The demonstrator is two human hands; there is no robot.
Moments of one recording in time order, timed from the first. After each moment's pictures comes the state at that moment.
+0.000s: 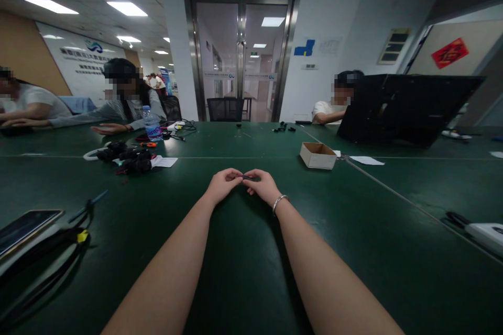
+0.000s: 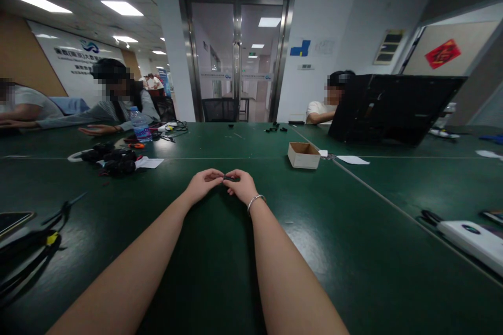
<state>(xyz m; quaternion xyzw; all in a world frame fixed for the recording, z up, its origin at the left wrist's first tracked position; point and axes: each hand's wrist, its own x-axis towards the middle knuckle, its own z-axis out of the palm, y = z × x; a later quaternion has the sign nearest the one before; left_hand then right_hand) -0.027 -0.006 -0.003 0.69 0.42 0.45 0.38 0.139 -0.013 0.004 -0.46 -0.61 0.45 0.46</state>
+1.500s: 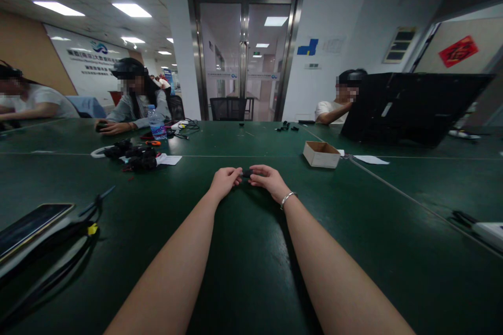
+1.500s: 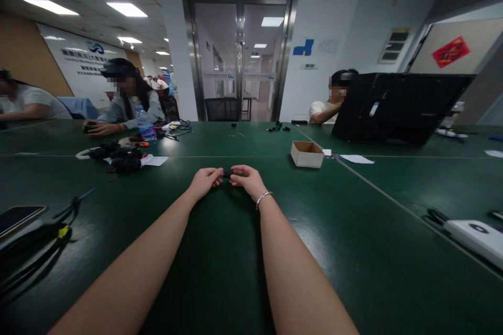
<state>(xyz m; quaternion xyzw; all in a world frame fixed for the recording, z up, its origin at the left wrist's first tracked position) -0.029 0.002 -0.007 0.65 0.49 0.44 0.38 0.152 -0.014 0.008 -0.39 -0.53 0.56 0.50</state>
